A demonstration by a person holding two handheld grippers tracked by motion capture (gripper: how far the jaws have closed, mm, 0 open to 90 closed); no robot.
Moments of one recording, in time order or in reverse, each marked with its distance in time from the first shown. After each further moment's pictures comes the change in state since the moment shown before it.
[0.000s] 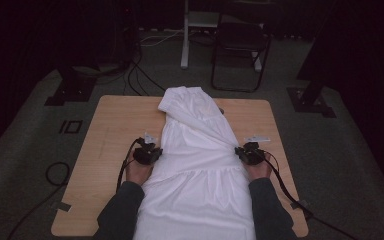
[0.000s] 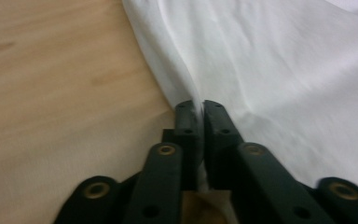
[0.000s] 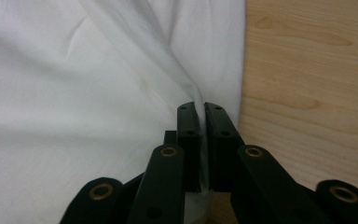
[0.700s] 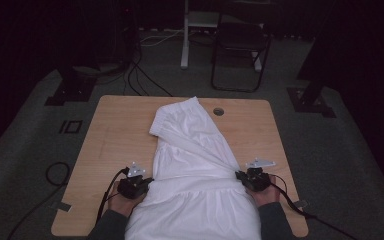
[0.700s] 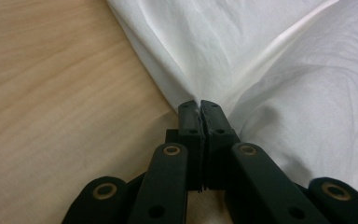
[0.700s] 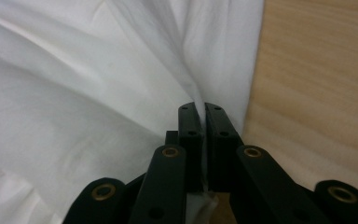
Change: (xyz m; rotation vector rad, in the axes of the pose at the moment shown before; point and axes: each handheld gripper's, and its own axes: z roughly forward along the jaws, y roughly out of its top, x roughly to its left) left arm -0.033 -0.077 -0.075 0.027 -0.120 0.016; right arm 0.040 -0.056 -0.063 0.064 0.113 -0.095
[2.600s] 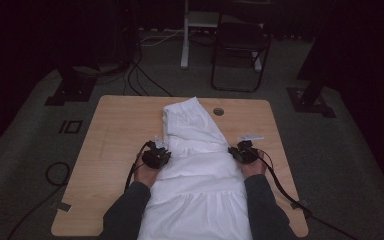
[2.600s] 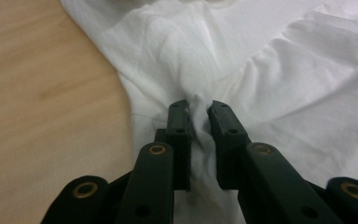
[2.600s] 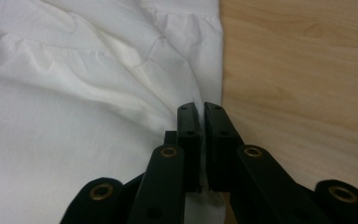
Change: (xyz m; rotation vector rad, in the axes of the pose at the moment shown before) left arm 0.008 0.082 0.076 -0.015 0.141 0.045; right arm -0.038 0.066 0.064 -0.048 -0.043 0.080
